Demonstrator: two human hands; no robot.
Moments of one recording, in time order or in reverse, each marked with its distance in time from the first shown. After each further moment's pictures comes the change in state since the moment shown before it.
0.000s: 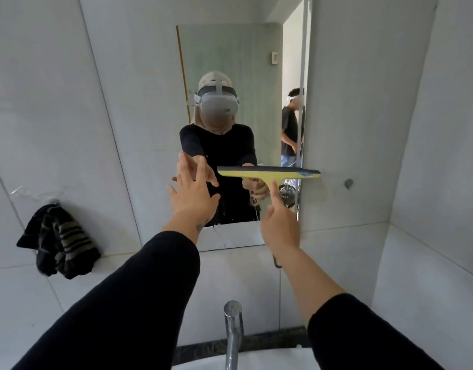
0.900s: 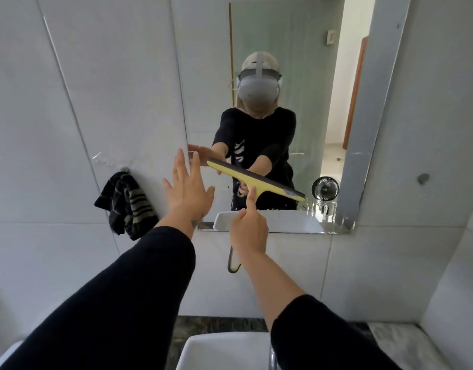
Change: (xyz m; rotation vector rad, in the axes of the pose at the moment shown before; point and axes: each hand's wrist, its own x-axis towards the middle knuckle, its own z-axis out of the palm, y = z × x) left_hand -0.029 -0.113 -0.035 0.136 0.026 -0.202; right_hand -0.078 -0.101 0.109 0.259 -0.204 0.027
